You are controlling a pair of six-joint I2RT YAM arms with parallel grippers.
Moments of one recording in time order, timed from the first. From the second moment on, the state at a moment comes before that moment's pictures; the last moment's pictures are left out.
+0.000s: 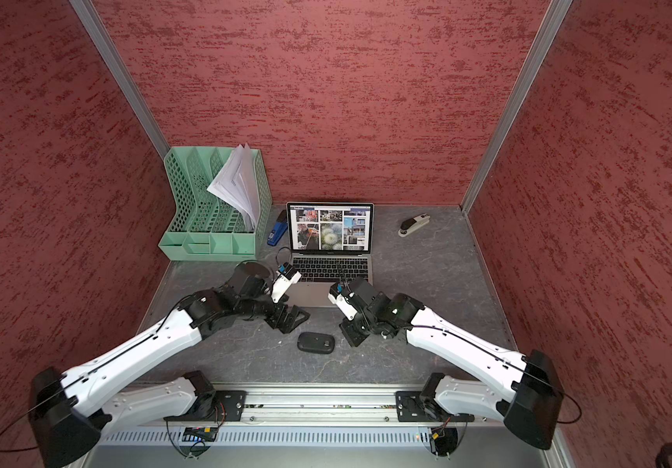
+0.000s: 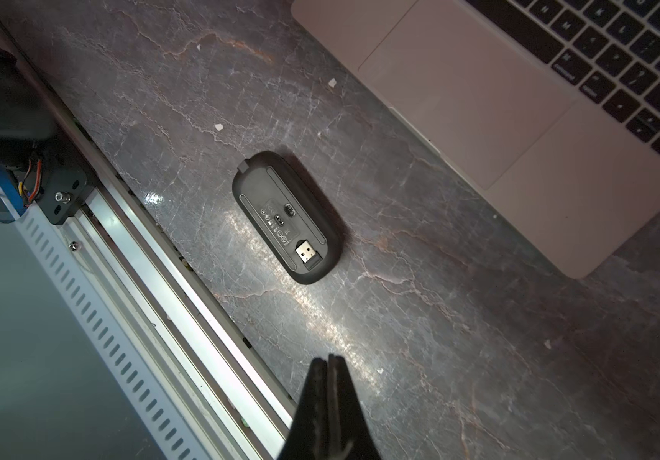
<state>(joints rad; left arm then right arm) -0.74 1.00 0.85 -0.60 0.26 -0.05 0.88 1.16 0.93 -0.80 -0.14 0.20</state>
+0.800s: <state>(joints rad) -0.82 1.15 0.65 -0.55 0.47 0.76 0.83 1.27 0.94 -0.78 -0.14 0.75</state>
